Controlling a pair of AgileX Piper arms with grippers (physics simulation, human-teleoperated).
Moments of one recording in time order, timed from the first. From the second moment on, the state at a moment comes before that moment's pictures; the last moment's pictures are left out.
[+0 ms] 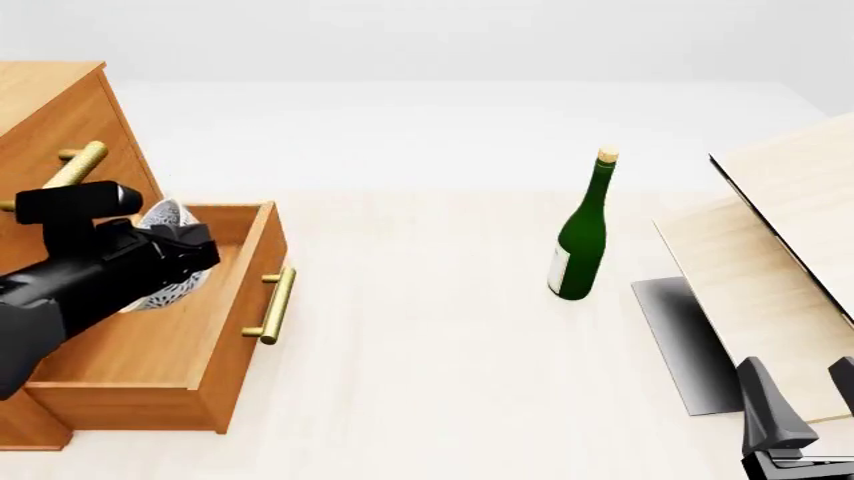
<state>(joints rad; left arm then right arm) -0.18 1.04 -0.63 0.09 -0.20 0.00 0.01 0.00 0.00 0.00</state>
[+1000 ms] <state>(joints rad) -0.12 1.11 -0.57 0.03 -0.20 0.00 0.01 0.00 0.00 0.00</state>
